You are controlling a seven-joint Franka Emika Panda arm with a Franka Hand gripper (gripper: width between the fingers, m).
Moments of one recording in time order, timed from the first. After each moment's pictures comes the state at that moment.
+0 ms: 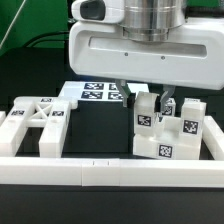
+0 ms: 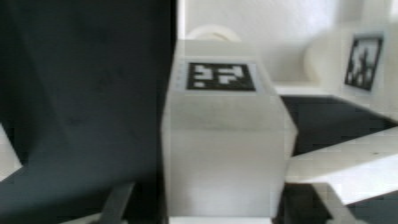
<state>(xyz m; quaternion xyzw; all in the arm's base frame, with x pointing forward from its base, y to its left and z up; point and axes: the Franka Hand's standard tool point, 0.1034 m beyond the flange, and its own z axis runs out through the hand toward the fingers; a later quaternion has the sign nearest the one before) 0.630 0.021 0.089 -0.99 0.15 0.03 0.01</state>
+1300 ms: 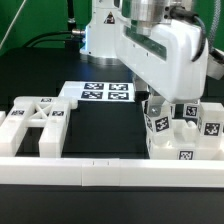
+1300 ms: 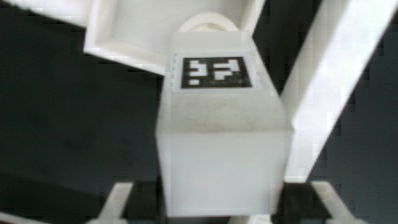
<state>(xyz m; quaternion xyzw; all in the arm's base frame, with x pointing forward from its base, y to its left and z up) 0.627 0.026 0.089 -0.77 0.63 -0.02 -0.01</state>
